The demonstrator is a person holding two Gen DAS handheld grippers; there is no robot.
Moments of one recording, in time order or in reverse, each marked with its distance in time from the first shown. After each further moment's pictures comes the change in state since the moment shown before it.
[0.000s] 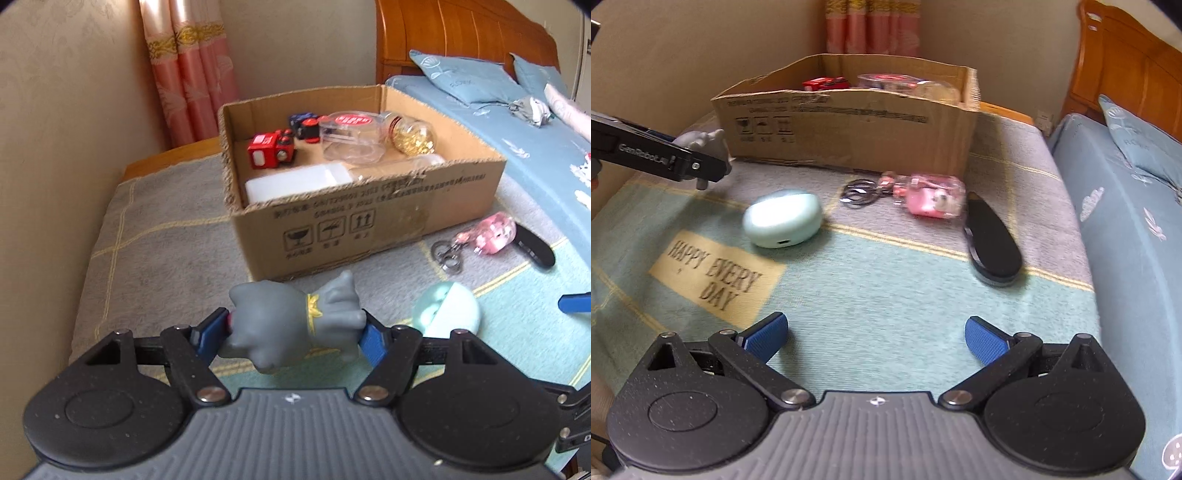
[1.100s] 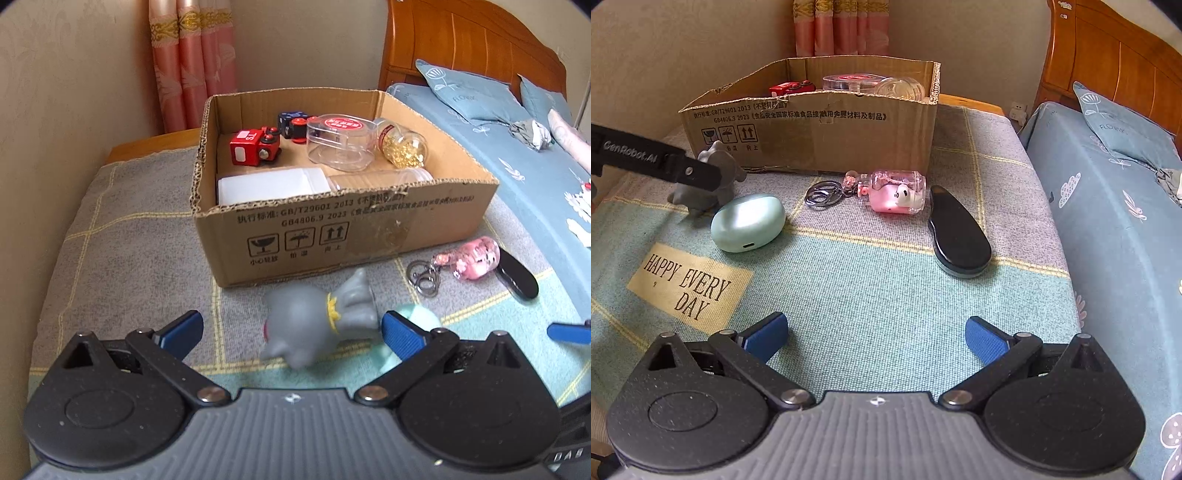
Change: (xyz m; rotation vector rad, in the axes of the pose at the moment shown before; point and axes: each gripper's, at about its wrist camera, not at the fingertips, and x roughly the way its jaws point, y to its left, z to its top) left arm 0.008 -0.014 0.010 -0.084 0.008 -0.059; right arm 0.000 -0.022 -0.003 0.100 -0.006 -0.082
